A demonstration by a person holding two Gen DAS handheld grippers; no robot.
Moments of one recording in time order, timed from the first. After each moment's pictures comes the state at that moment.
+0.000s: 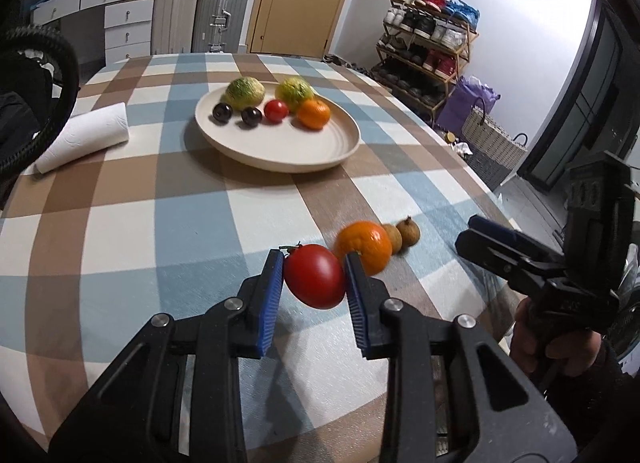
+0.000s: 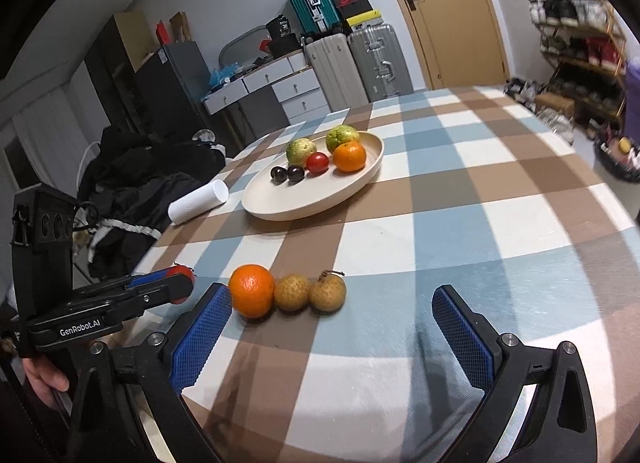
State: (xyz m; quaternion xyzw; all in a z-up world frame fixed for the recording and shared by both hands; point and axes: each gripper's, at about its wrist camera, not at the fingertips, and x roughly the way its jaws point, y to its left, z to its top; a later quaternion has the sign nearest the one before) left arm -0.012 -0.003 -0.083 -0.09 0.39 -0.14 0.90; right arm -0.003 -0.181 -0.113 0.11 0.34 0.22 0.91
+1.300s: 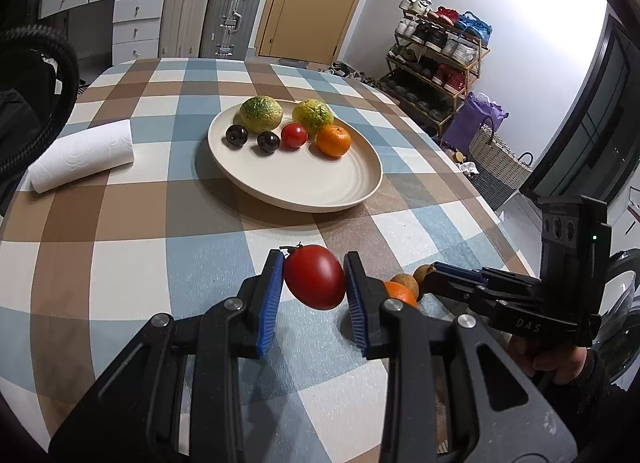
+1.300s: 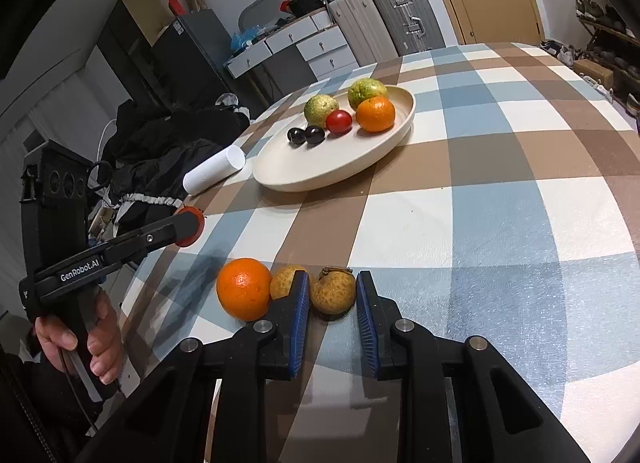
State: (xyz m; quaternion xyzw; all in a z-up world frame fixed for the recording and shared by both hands) left arm 0.023 0.010 -0.076 -0.11 0.39 -0.13 0.91; right arm 0.034 -0.172 -0.131 0.11 0.40 0.28 0.86
